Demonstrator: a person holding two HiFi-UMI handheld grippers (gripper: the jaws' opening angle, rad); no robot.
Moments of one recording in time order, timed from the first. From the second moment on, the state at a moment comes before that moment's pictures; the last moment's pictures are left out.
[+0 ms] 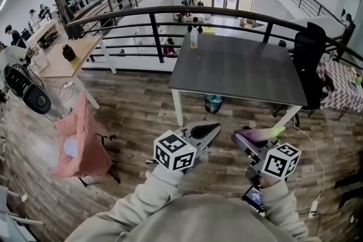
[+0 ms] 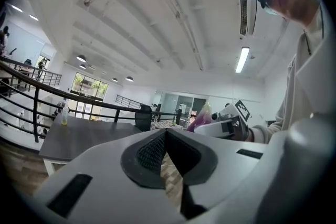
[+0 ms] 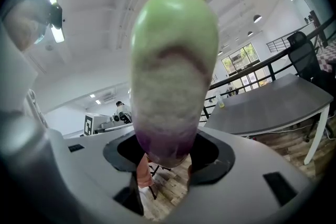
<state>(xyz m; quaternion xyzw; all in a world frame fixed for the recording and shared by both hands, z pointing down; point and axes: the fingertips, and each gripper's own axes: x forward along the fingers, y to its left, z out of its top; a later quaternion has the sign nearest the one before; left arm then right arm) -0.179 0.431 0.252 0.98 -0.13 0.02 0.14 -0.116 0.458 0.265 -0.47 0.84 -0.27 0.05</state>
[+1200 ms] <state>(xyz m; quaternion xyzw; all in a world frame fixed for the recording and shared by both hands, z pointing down) -0.084 0.409 0.251 0.98 -0.15 0.01 0.13 0.013 0.452 0.278 -0.47 0.84 -0.27 0.05</state>
